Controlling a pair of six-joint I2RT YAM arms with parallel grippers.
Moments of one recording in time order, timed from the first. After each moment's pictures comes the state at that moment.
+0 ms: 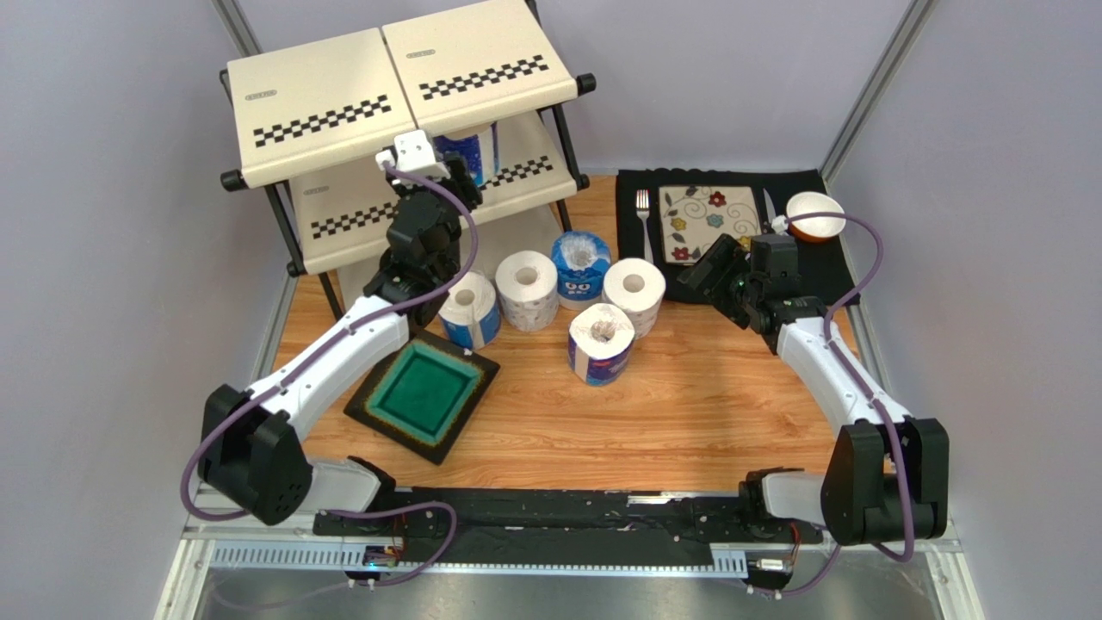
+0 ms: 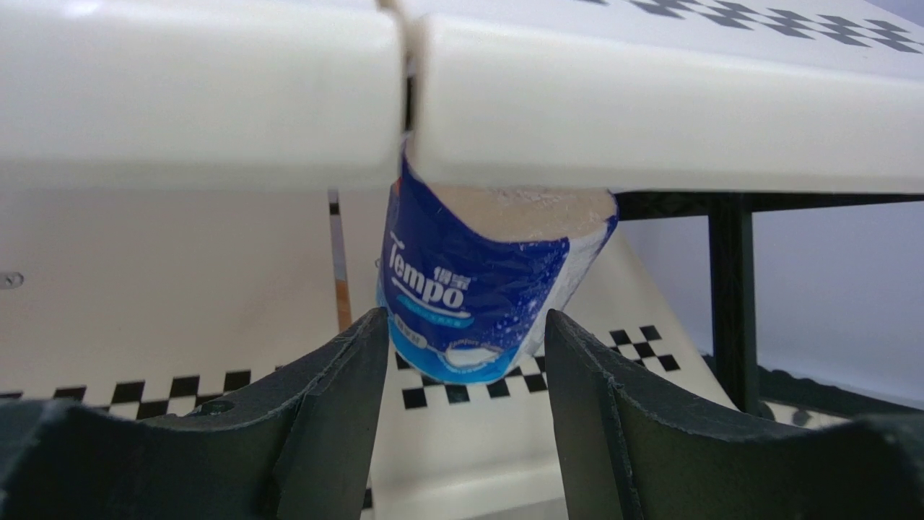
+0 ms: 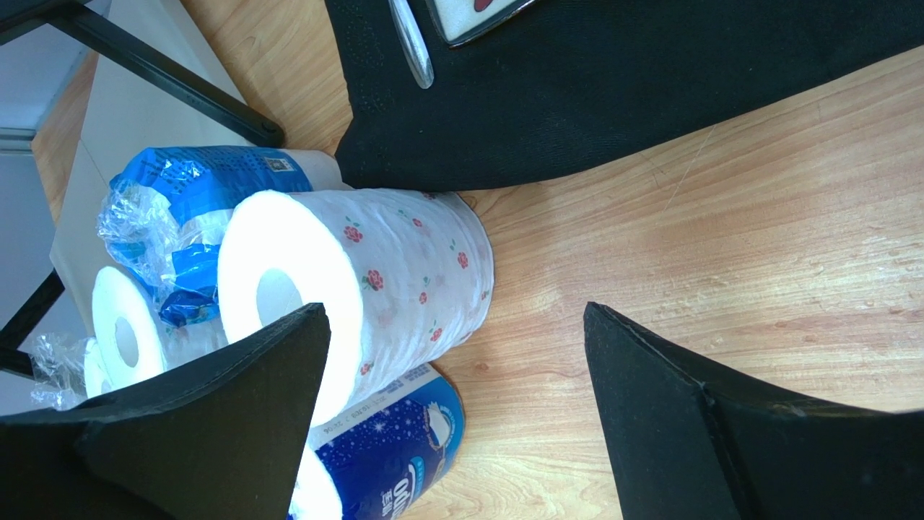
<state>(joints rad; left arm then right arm) -0.51 1.38 1.12 0.43 -0.64 -0.13 0.08 1.27 0.85 -0.25 -0.11 0.72</state>
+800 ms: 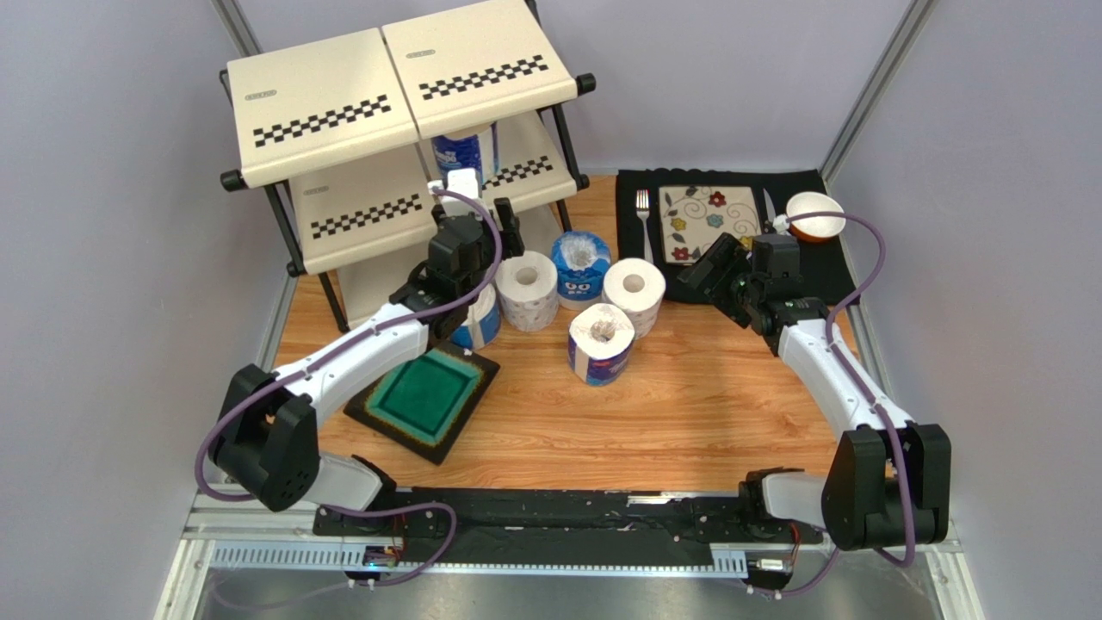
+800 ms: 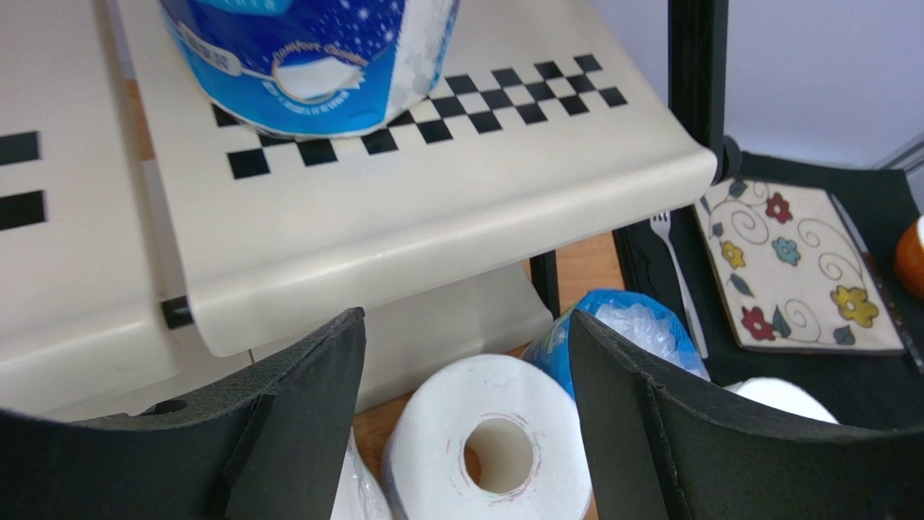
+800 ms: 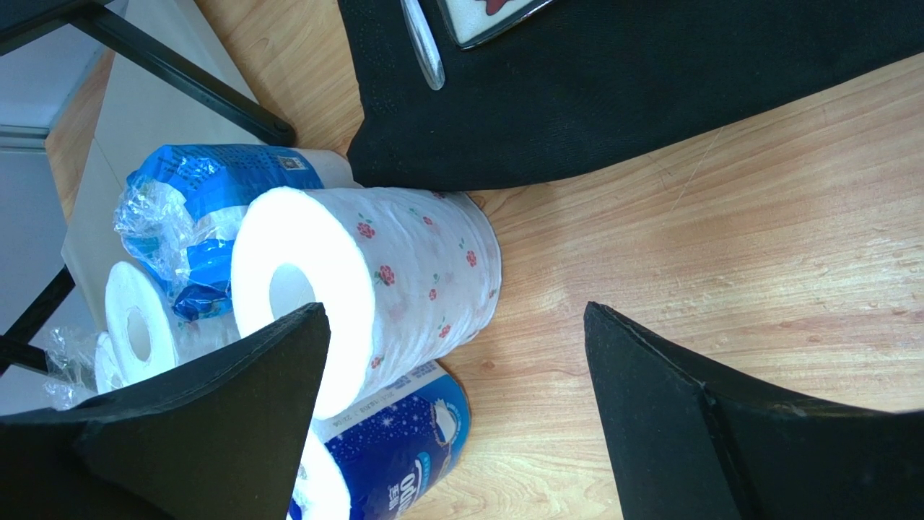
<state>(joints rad) -0.58 1.39 0.99 0.24 -0.45 -0.33 0.08 1.25 0.85 -0.25 -0.11 0.72</state>
